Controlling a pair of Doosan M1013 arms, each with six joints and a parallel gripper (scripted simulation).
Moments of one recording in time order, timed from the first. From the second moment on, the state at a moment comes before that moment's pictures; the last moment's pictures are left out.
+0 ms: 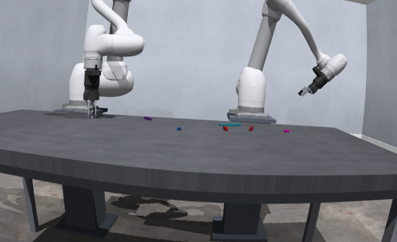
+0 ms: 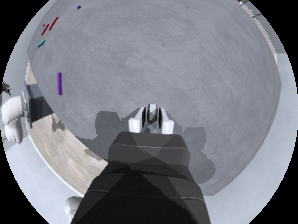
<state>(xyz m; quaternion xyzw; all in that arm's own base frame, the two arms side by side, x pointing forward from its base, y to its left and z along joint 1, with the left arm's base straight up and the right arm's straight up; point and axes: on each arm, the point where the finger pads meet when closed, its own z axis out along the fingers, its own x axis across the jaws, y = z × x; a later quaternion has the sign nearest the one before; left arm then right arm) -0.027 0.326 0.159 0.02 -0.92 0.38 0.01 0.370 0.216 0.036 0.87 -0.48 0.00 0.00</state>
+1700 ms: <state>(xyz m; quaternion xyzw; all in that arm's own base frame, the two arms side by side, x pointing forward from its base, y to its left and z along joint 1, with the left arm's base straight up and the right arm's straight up) -0.027 0.326 0.159 0.02 -0.92 0.38 0.01 0.370 0.216 0.021 0.87 -0.48 0.00 0.00</state>
